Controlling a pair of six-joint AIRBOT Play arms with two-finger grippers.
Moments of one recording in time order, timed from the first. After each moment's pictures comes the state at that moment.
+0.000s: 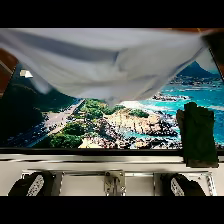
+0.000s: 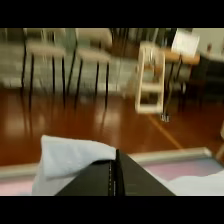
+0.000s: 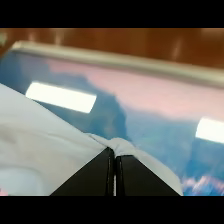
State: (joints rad) left arm 0.32 -0.73 1.57 0.56 -0.80 -1.02; right arm -0.18 -0.83 1.60 -0.89 1.05 1.13
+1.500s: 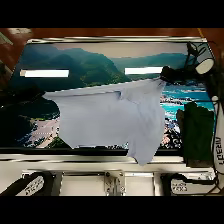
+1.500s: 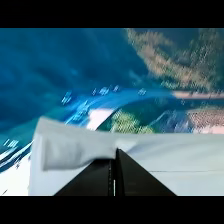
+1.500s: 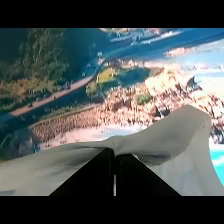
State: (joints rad) left arm 0.22 -1.10 0.98 0.91 -0.82 -1.34; right arm -0.06 -1.52 1.46 -1.12 0.90 1.51
